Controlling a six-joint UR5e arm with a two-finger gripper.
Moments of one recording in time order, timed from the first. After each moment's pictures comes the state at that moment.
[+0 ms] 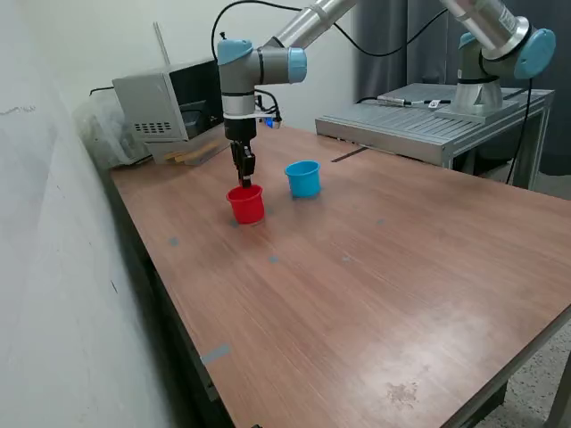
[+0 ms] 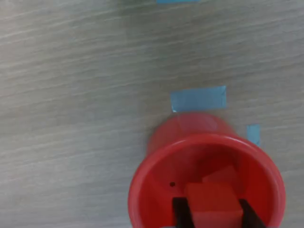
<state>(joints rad) -0.28 -0.74 1.21 -2.21 -1.58 3.04</state>
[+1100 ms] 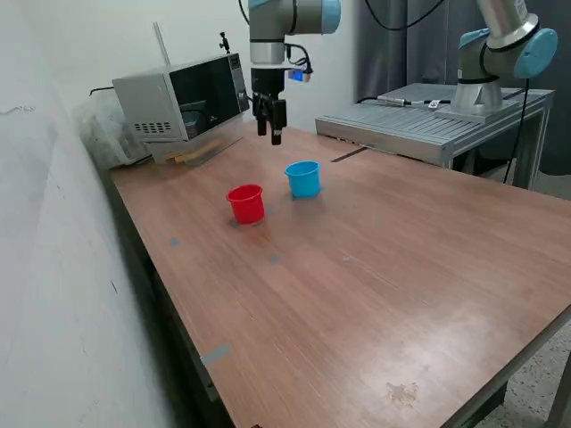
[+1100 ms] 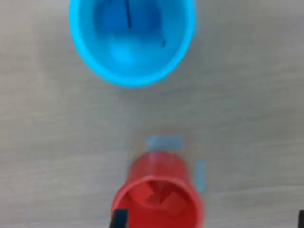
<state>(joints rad) -0.25 -1.04 1.46 -2.18 -1.58 3.02</state>
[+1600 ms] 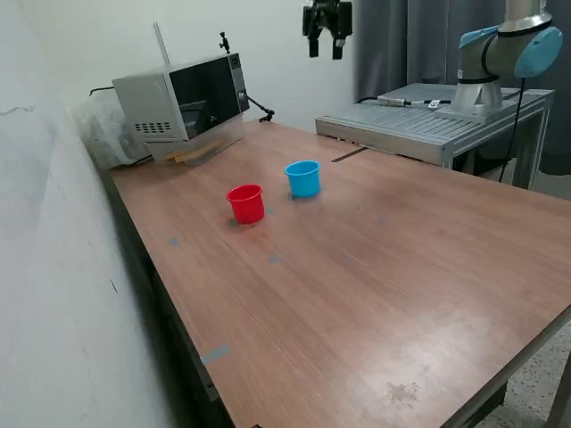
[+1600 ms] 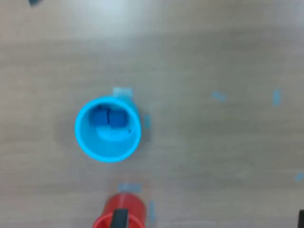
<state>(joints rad) -0.19 -1.45 1.60 -1.87 -1.60 3.02</state>
